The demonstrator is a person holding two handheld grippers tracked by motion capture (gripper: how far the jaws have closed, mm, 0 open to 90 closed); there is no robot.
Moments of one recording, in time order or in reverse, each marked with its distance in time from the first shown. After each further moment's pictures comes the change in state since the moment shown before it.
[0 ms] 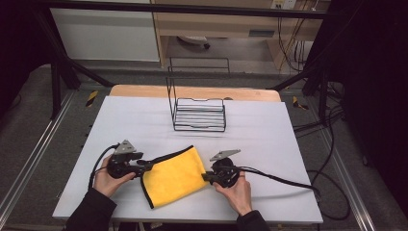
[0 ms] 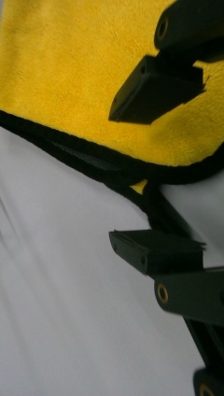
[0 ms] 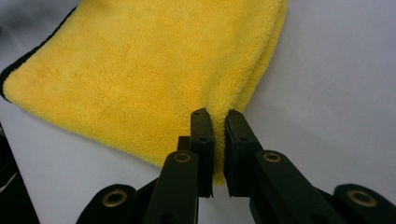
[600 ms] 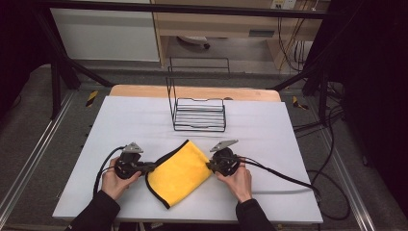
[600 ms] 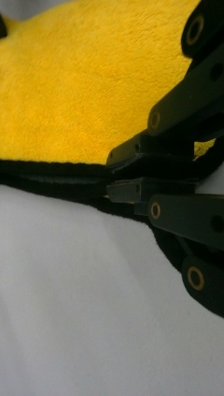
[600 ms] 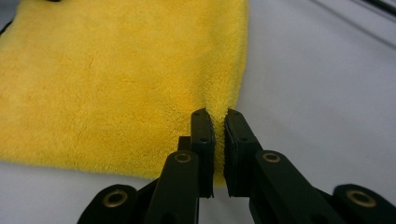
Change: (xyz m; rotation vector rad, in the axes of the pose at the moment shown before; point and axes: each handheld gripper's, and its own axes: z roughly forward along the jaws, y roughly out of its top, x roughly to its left) left arm -0.010 0.002 0.011 0.092 -0.081 -0.100; right arm -0.026 0.022 0.008 0.008 -0.107 -0.110
